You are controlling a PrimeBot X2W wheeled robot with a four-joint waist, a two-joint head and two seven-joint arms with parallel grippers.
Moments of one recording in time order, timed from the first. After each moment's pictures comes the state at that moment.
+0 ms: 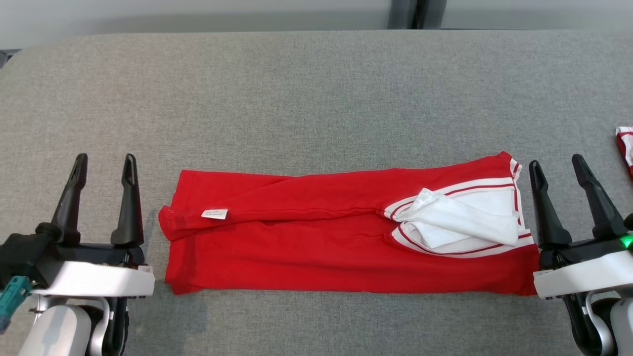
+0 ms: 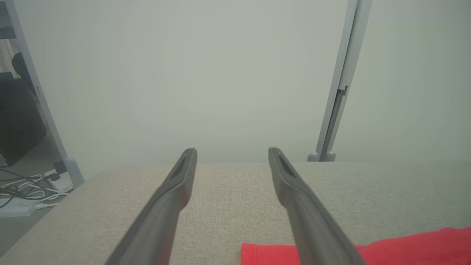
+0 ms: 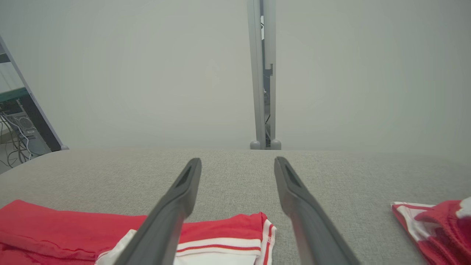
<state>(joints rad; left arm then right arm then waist) -0.17 0.34 -0.15 -0.01 -0.46 0.11 -0.26 -0.15 -0.20 0.03 0.01 0.31 0.13 -0.17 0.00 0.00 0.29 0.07</state>
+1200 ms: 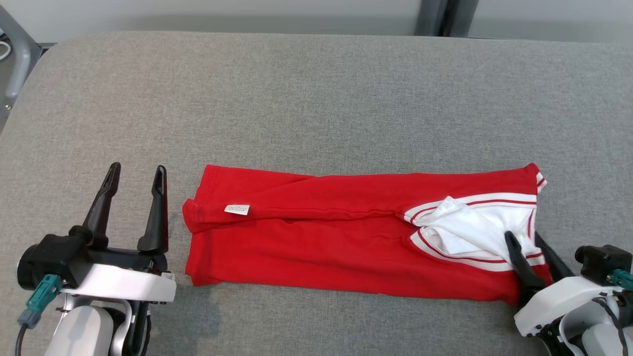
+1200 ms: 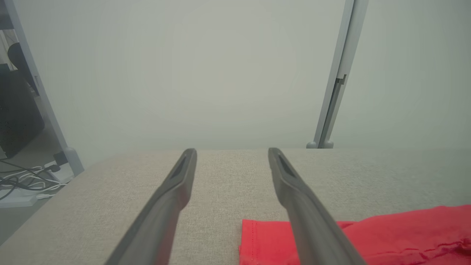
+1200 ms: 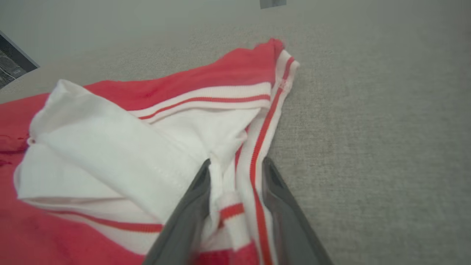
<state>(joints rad) -0.17 0.26 -0.14 0.08 -0.38 0.01 -0.26 -0.19 -0.25 0.19 0.44 0.49 0.13 -0.13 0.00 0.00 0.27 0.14</state>
